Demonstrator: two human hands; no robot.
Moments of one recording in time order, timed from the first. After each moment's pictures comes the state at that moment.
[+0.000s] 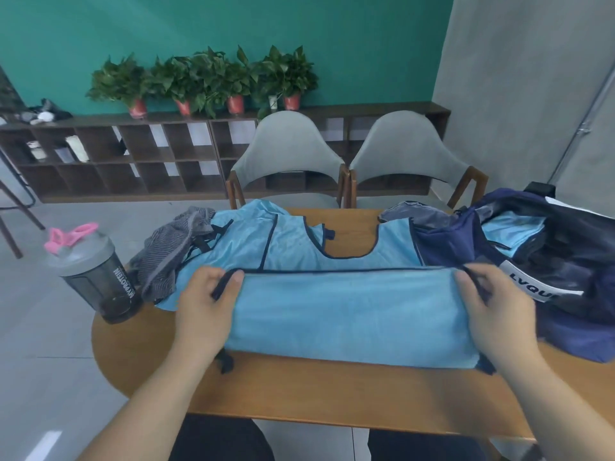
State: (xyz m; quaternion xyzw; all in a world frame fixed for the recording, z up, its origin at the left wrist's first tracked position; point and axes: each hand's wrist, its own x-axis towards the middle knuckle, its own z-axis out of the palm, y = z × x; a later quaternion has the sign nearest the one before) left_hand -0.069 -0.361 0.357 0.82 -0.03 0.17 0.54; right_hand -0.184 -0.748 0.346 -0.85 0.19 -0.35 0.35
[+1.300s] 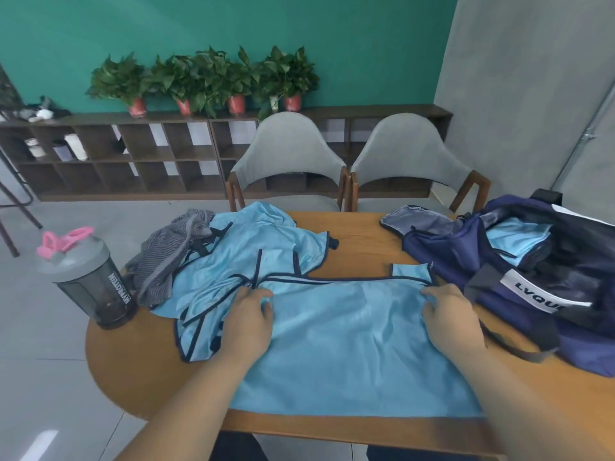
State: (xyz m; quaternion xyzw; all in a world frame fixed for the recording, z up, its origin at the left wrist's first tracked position) left_hand -0.018 -0.394 0.274 0.93 -0.08 0.09 0.34; right_hand -0.114 -0.758 0.274 -0.93 0.23 -0.17 0.23
